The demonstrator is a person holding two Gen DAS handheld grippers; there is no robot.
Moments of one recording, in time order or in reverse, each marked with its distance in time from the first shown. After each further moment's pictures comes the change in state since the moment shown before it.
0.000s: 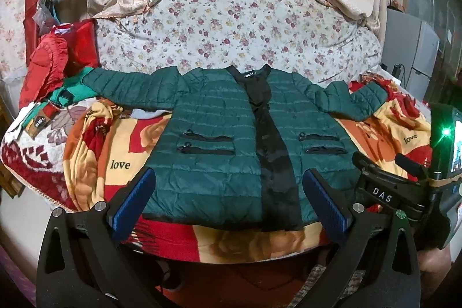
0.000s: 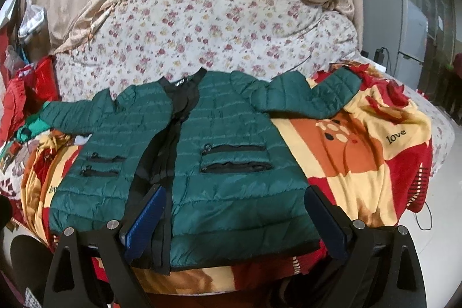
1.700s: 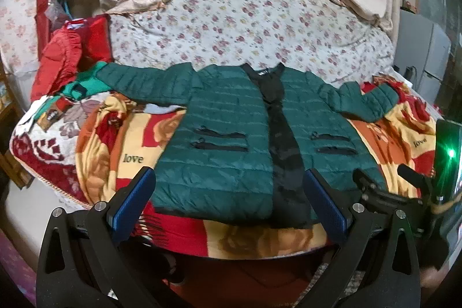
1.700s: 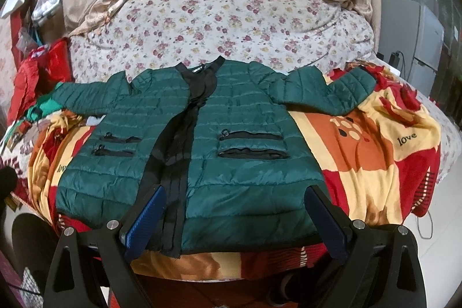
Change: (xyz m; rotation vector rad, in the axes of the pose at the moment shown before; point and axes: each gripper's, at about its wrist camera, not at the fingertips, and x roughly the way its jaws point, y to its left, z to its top) left arm -0.009 0.002 0.002 -0.036 0.006 0.079; right arm -0.002 0.021 -0.011 -0.113 0.054 0.036
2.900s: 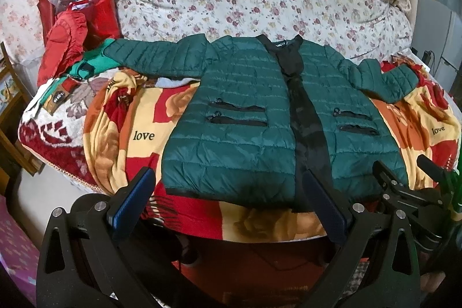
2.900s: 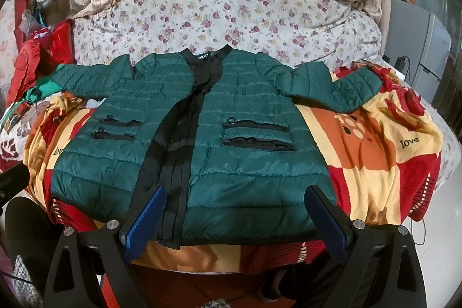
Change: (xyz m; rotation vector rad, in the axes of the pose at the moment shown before) left arm 0.033 0.011 -0.004 0.004 0.153 0.062; right arm 0.009 0.012 -0.004 -0.036 0.048 -0.011
